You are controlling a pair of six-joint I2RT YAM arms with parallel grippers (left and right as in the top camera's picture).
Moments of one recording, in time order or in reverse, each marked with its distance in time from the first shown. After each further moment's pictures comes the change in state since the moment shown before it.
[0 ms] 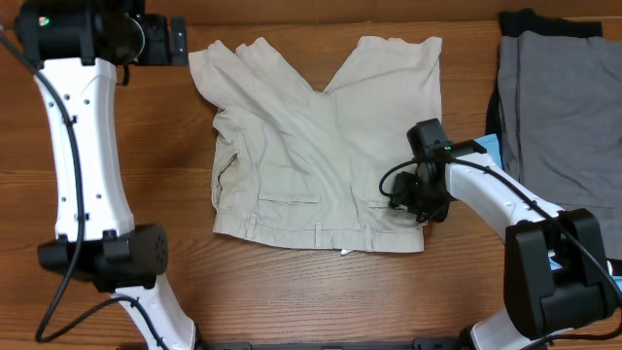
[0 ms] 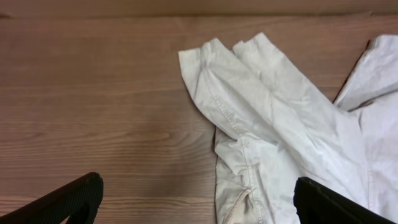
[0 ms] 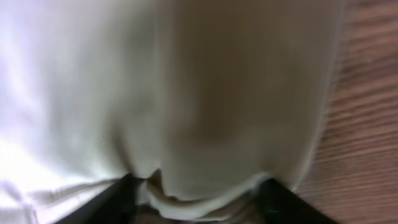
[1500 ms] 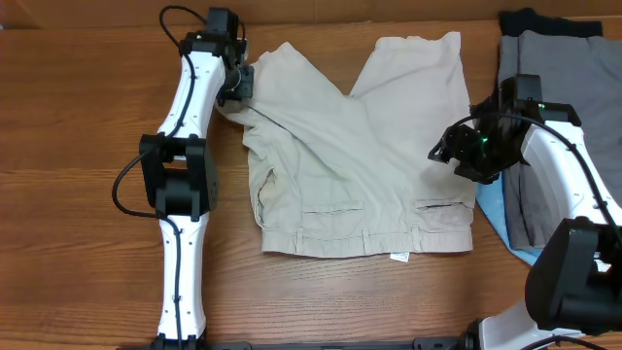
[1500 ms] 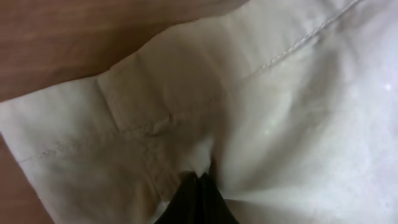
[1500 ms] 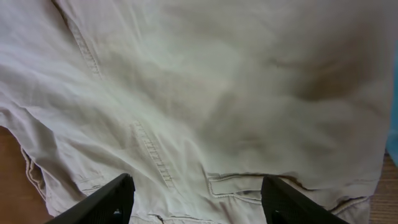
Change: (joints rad) left arm -0.154 0.634 0.000 0.314 -0.070 -0.074; right arm -0.338 0.002 0.308 -0.218 -0.291 -0.294
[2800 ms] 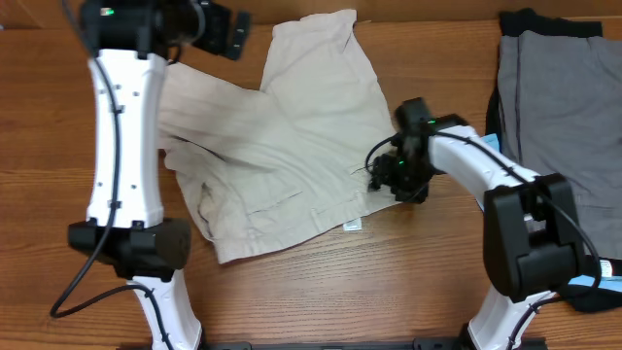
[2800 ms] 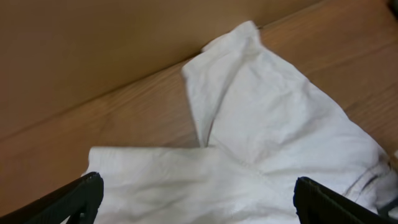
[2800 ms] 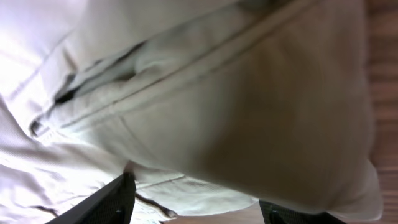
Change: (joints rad) left arm -0.024 -0.581 0.053 -0.166 0.219 0.308; right arm 0.341 0.191 -0.074 0.142 0.109 0.190
